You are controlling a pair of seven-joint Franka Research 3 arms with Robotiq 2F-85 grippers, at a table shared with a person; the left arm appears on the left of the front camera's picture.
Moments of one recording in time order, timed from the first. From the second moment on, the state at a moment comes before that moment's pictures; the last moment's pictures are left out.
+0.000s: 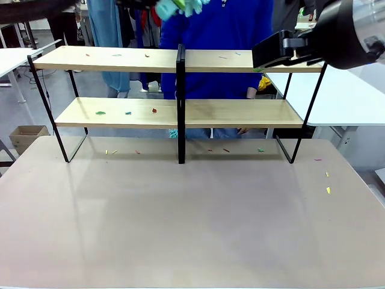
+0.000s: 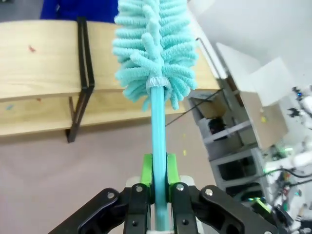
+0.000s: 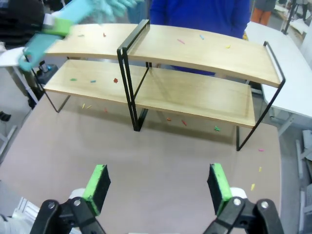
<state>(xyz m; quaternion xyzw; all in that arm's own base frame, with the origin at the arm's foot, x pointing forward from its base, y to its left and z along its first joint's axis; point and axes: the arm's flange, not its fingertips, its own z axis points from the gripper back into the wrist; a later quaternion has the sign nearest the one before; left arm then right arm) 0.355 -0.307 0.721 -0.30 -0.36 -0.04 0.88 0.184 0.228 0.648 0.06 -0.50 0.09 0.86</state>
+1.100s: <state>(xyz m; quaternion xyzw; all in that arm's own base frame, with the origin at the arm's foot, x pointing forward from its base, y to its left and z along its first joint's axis) 0.444 -0.389 0.661 -0.22 -0.26 -0.06 0.94 0.184 0.228 0.648 0.06 -0.50 0.09 0.86</state>
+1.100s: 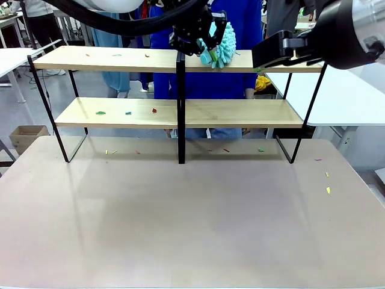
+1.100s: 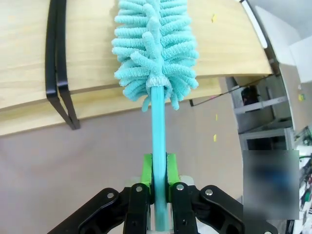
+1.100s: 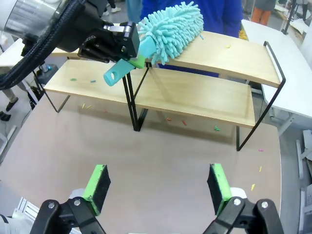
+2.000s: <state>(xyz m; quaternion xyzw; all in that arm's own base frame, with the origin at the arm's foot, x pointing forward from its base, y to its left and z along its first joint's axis) 0.423 -0.385 0.668 -0.41 -0.03 -0.28 0.87 0.184 0.228 0.648 0.06 -0.50 0.09 0.86</state>
